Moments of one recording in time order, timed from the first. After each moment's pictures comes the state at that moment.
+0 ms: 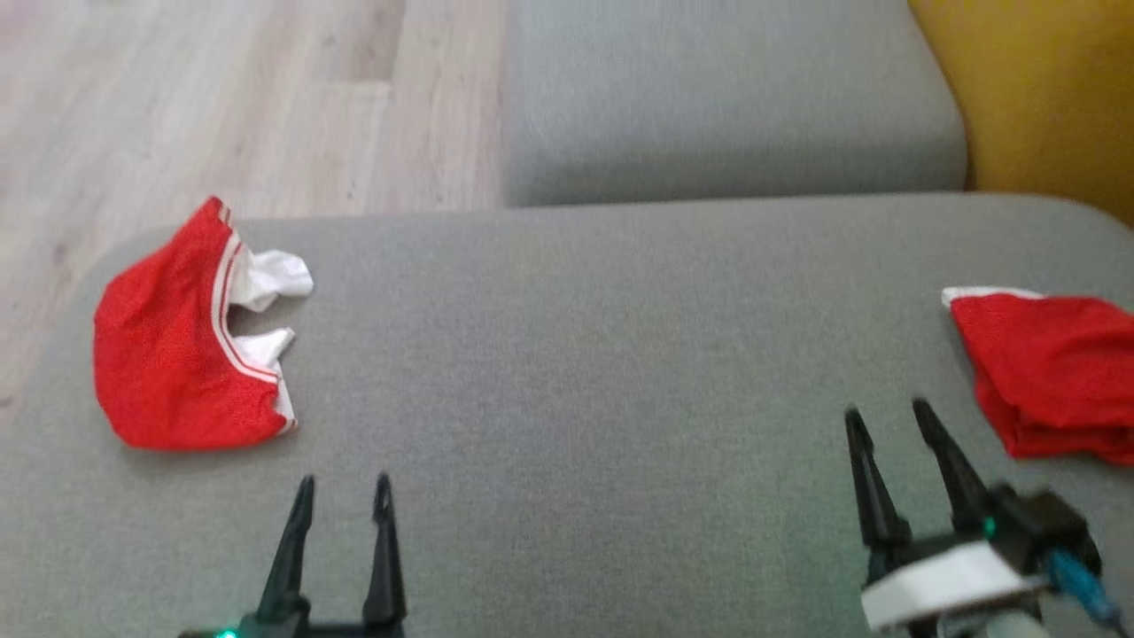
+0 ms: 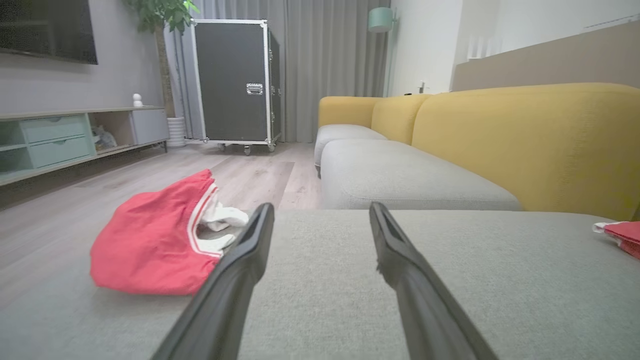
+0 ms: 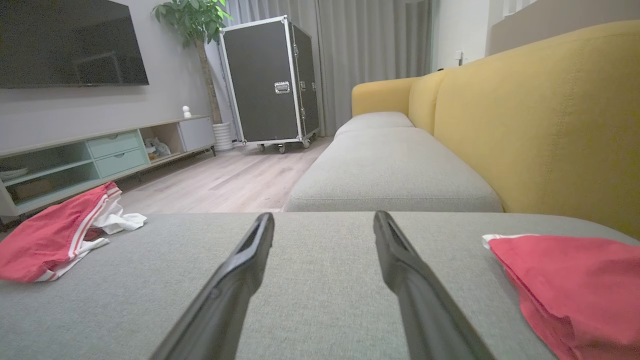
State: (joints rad) left arm 0.18 0.05 -0.21 0.06 -0.12 0.10 -0.26; right arm 0.04 -0.12 0.12 0.22 0.20 0.13 -0.25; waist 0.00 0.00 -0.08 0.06
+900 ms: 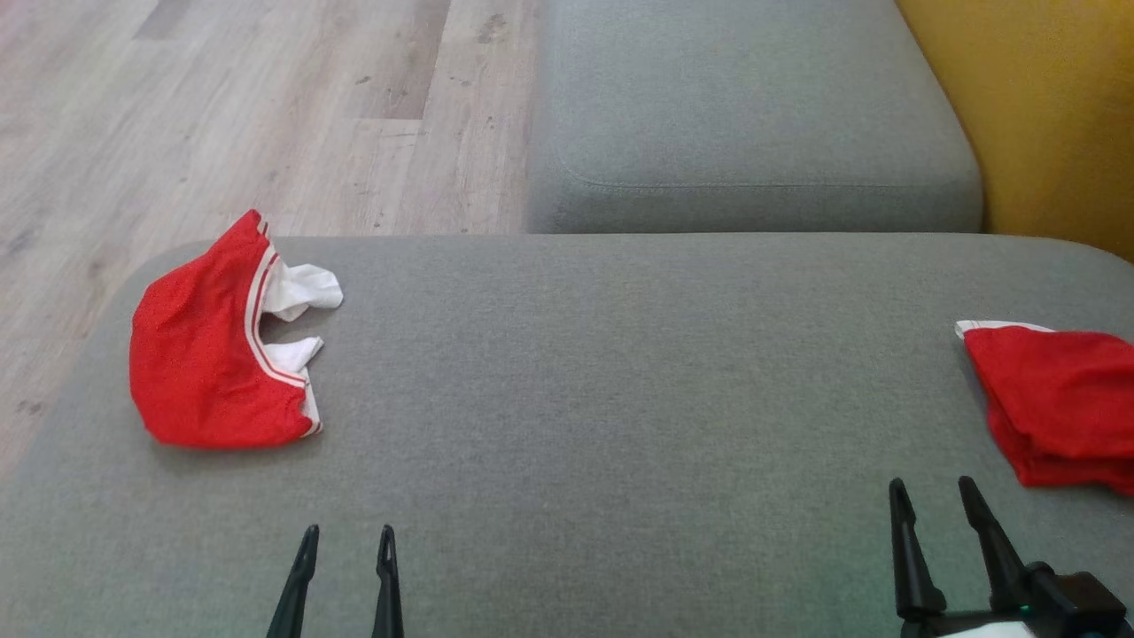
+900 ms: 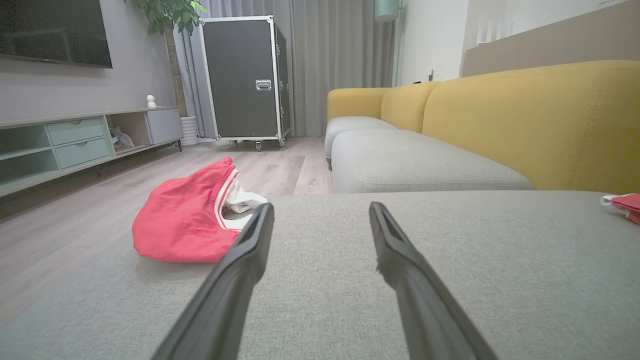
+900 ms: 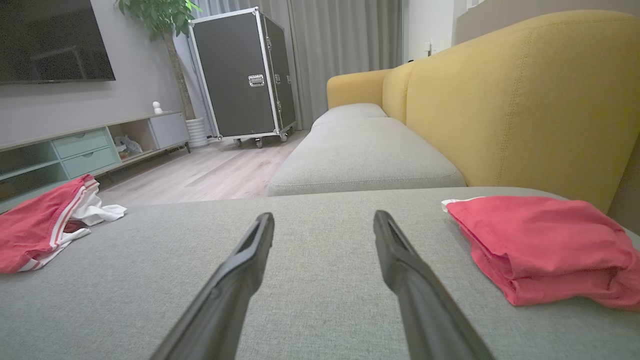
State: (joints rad) left arm 0.29 0.06 -0.19 0.04 -0.06 0.09 -0.26; right arm 0.24 -0.04 -0.01 0.13 0.14 0.13 -0.25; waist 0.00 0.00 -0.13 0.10
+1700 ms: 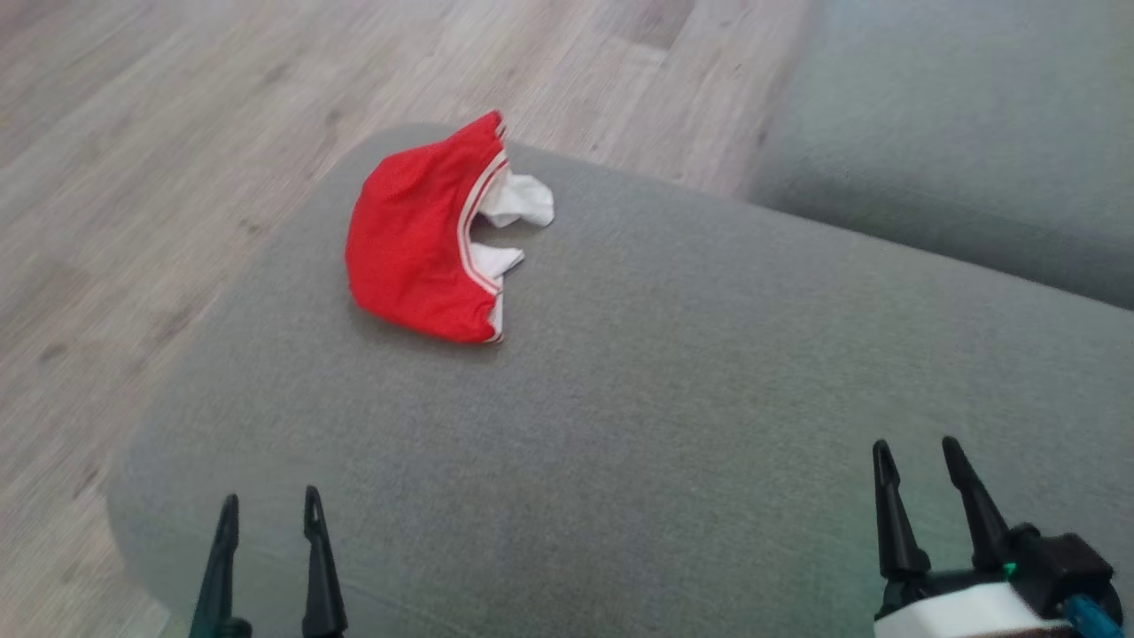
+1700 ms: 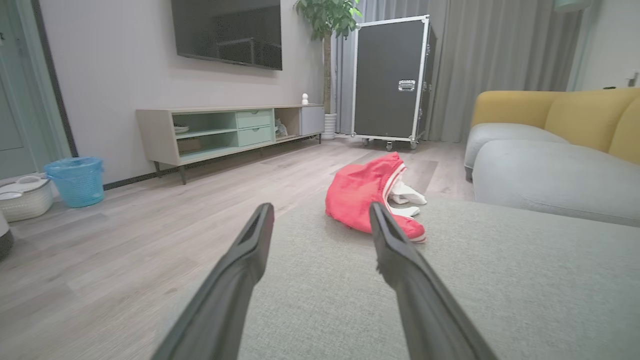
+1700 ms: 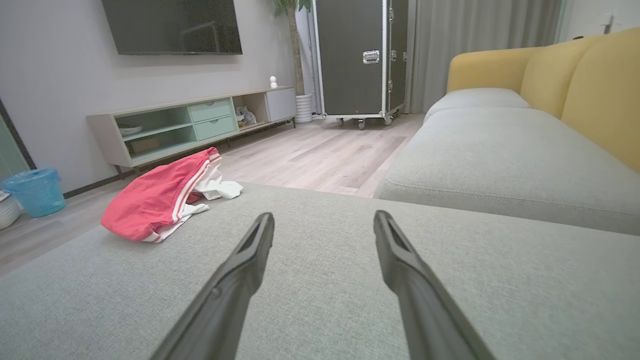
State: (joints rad) left arm 0.27 0.06 -0.09 -0.02 -0.05 0.13 -0.26; right arm 0.17 -0.04 0.01 0.15 0.16 0.13 -0.25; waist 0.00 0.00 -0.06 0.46
